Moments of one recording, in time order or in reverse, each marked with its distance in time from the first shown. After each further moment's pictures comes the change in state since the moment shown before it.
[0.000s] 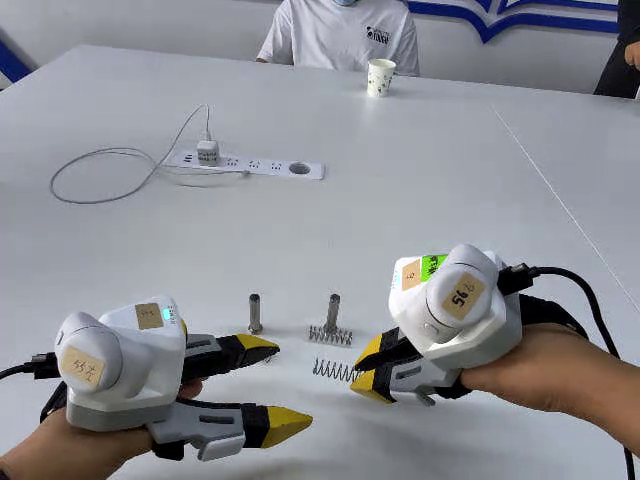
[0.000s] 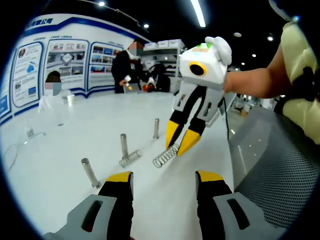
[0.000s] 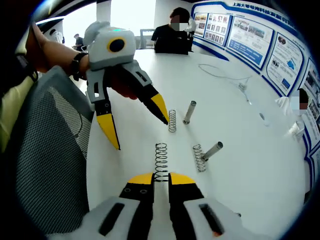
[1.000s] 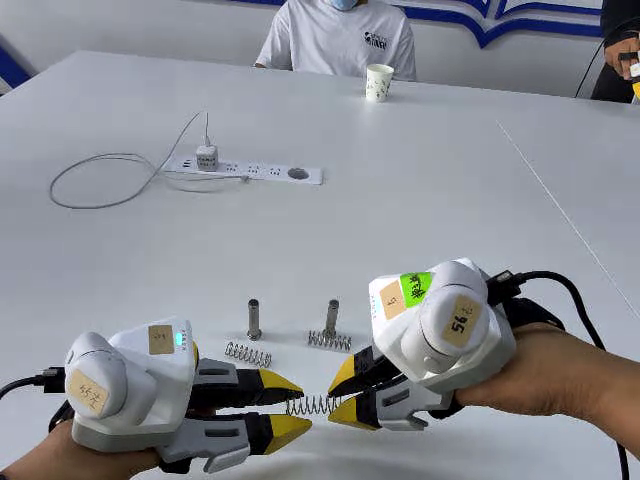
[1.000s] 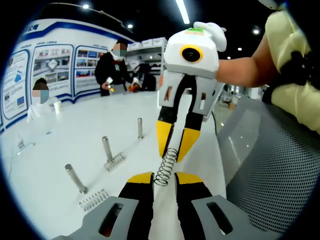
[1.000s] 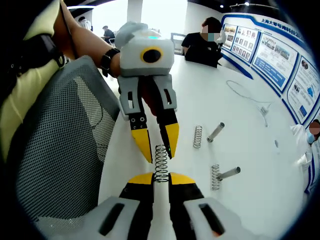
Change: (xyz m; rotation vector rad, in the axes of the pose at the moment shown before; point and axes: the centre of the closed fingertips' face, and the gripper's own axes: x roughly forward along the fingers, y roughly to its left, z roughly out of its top) left arm 0.006 -0.024 -0.004 0.083 0.013 -0.100; right arm -0.002 0.035 0.017 -0.194 -0.034 0.138
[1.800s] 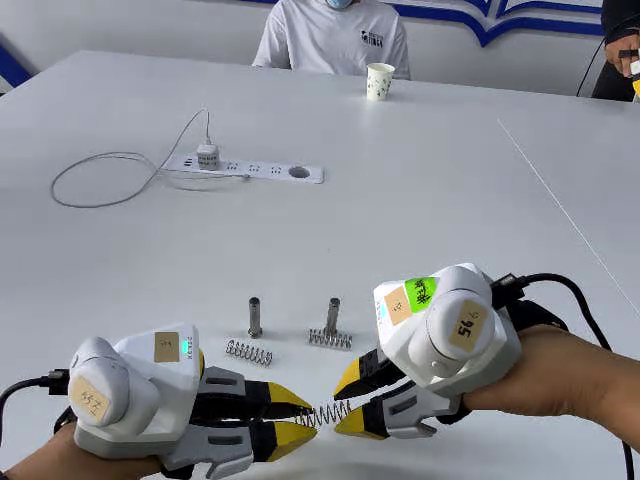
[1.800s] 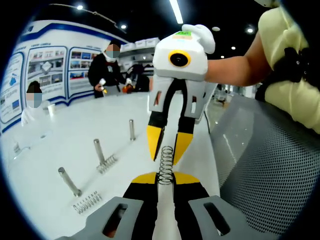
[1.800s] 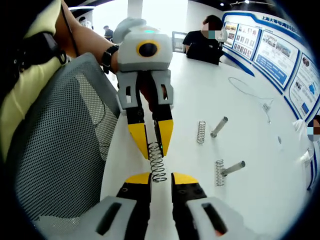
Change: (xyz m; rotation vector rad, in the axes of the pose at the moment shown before) left arm 0.001 -0.013 0.002 0.026 -0.003 -0.050; right arm 0.001 0.004 -0.009 0.019 0.007 0.024
